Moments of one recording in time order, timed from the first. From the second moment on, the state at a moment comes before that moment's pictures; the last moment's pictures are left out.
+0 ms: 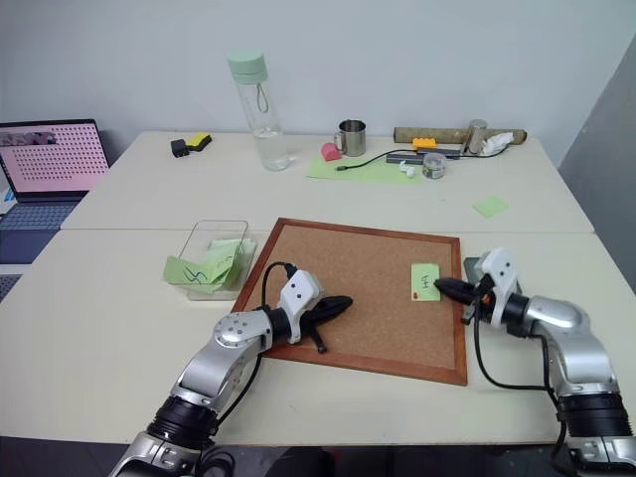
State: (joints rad) left arm -0.31 0.33 -0.26 0.08 -0.11 0.23 -0.74; right arm -0.27 -0.65 -0.11 0.04 0.38 0.30 0.96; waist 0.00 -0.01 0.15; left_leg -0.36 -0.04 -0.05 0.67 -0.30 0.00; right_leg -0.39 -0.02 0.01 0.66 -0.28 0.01
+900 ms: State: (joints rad) left arm -0.31 0.33 -0.27 0.09 -0.11 0.23 -0.73; right arm -0.31 -0.76 -0.17 0.26 0.22 0.34 0.76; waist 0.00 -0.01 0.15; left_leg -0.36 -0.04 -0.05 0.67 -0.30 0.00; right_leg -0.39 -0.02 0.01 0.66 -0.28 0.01
